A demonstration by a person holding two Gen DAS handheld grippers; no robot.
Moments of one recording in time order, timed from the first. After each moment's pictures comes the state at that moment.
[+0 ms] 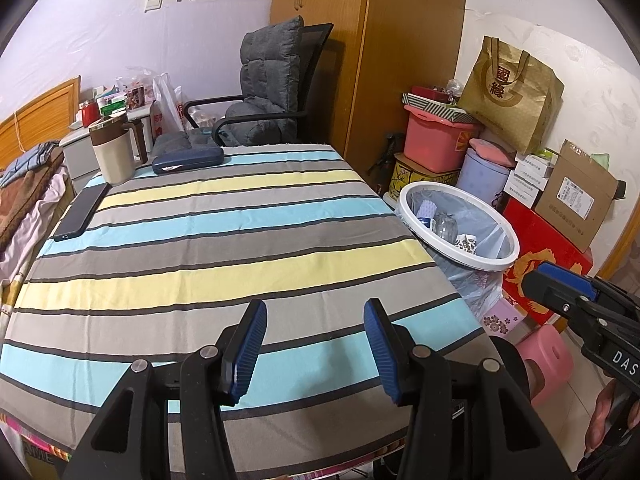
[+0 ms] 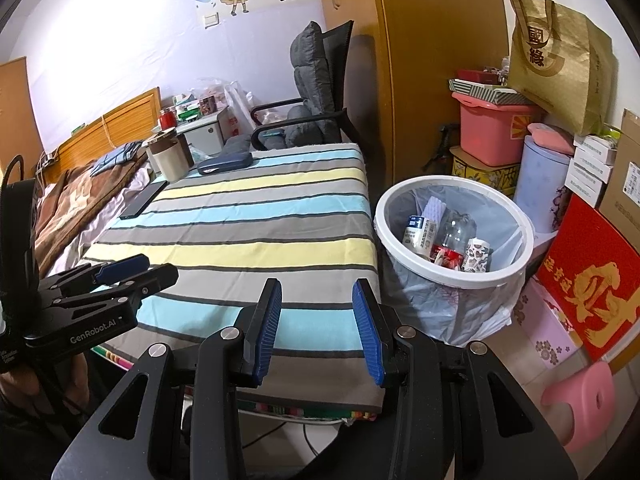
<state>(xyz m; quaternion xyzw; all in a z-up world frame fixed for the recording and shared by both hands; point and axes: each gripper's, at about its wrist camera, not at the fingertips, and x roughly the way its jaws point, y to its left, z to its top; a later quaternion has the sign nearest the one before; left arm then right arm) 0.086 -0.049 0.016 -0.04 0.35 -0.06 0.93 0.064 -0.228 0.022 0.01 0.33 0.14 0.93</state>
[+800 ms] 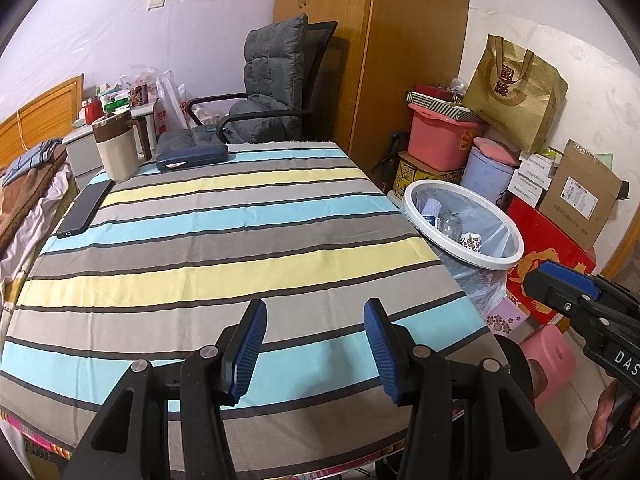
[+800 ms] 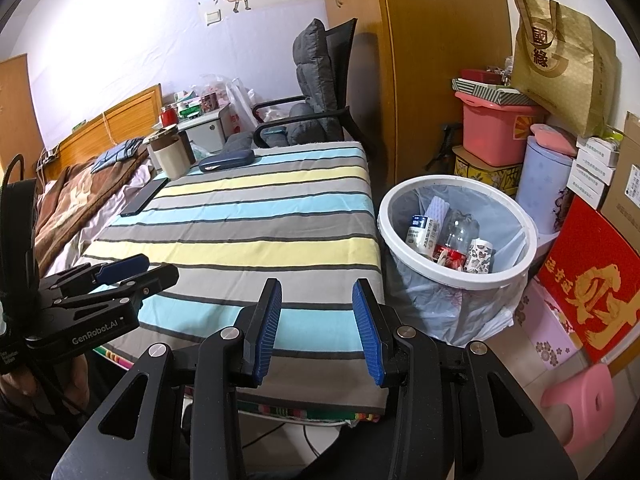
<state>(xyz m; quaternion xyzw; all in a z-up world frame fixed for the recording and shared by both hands) 0.085 -0.044 0.013 -0.04 0.36 -0.05 0.93 0.065 -0.223 0.020 0.01 0.33 0.14 0.93</state>
